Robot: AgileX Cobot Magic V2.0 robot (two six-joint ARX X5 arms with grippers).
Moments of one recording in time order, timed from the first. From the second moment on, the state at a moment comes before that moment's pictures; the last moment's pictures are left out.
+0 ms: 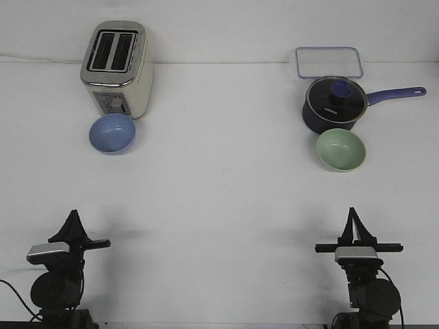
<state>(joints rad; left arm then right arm) 0.04 0.01 0.03 0.12 -0.11 -0.02 0.04 0.00 0.01 0.12 0.06 -0.24</state>
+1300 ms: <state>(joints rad) 0.04 0.01 0.03 0.12 -0.11 -0.02 0.04 0.00 0.02 0.09 0.06 0.16</state>
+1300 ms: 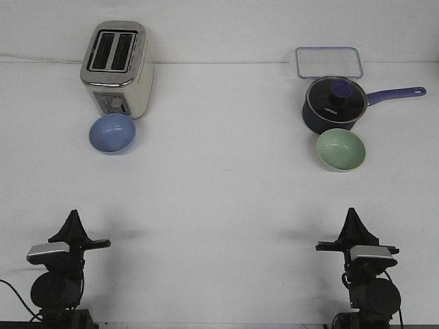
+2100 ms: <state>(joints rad) 0.04 0.01 0.03 0.12 -0.11 -0.02 0.02 0.89 1.07 -0.57 0.23 0.13</state>
